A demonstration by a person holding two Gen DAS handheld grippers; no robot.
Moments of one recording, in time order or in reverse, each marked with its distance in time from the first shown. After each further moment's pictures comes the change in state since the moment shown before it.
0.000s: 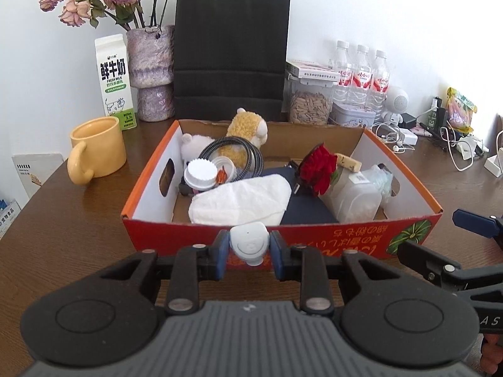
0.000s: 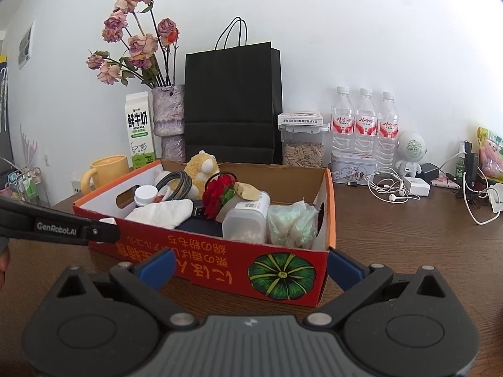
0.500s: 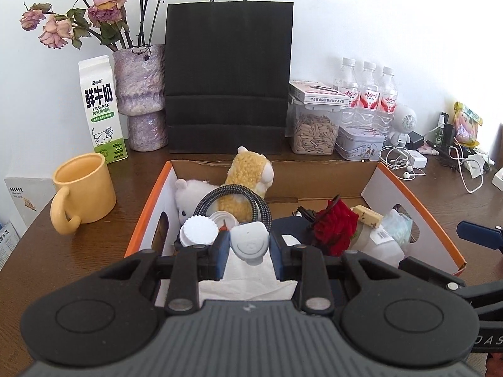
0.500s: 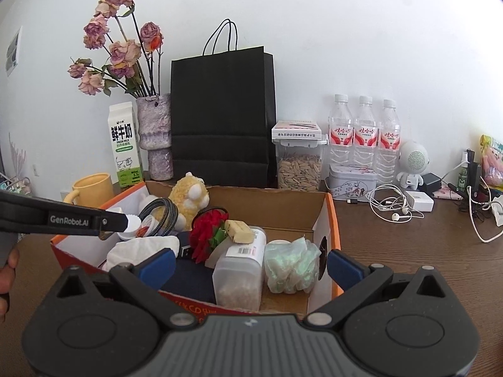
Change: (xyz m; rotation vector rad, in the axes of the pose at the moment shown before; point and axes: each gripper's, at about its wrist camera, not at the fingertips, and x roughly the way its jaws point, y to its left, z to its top) left arm 0.044 0.007 0.048 0.022 -0.041 -0.010; right arm 0.042 0.000 0.039 0.017 0.002 -0.031
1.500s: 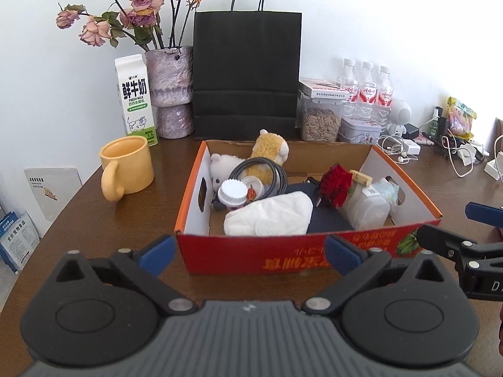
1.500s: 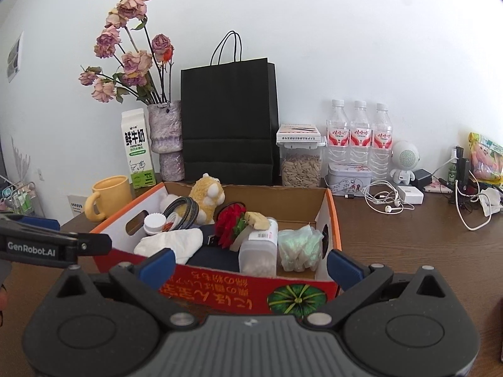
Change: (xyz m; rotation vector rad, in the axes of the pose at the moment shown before) left arm -0.093 0.016 -0.040 -0.002 0.018 0.030; right arm -0.066 0.023 -0.009 0.024 0.000 0.000
